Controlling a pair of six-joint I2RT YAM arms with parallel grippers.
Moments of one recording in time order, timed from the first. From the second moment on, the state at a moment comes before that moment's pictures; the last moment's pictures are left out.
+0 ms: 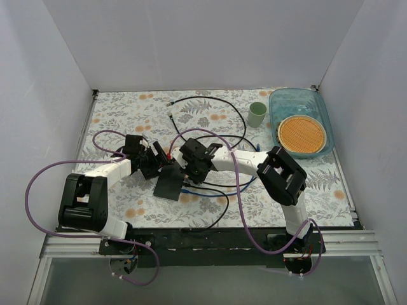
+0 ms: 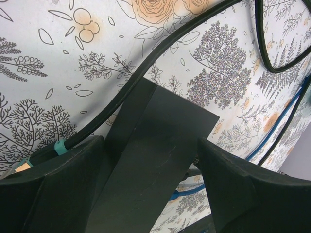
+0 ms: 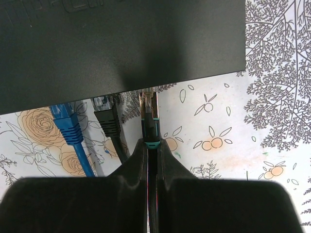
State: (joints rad) left arm -0.15 1.46 0.69 -0.19 0.35 -0.71; right arm 0.98 2.00 1.42 -0.53 -0.12 -0.17
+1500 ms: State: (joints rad) left arm -0.19 1.43 0.65 -0.13 0.32 -0.73; right arm 1.00 1.93 1.28 -0.37 -0.12 -0.09
